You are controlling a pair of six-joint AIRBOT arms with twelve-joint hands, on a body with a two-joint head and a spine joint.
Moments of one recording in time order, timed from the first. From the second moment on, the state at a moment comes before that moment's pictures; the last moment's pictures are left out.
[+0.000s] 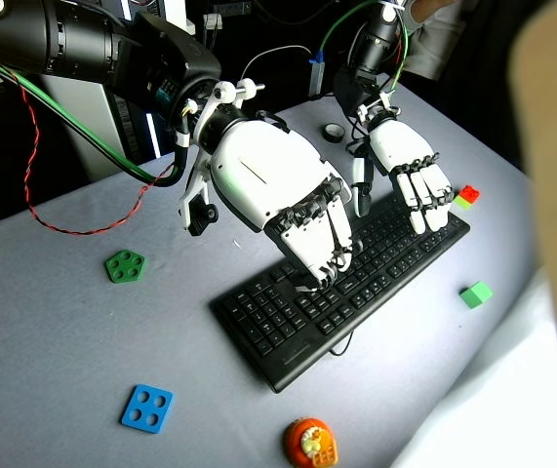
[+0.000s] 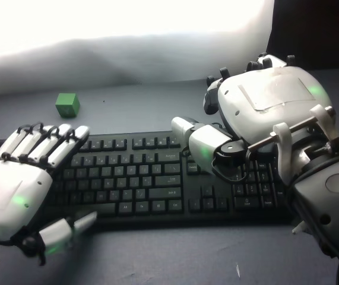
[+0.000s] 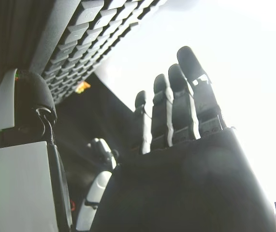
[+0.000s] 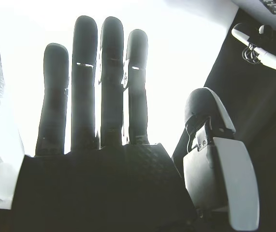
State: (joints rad) left arm 1.09 -1.14 0.99 -0.54 -1.39 1.33; right arm -0.35 -1.27 0.64 1.24 1.24 -2.20
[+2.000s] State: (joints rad) left arm 1.09 -1.13 1.01 -0.53 -1.36 1.31; right arm -0.35 -1.28 0.64 1.24 1.22 -2.17
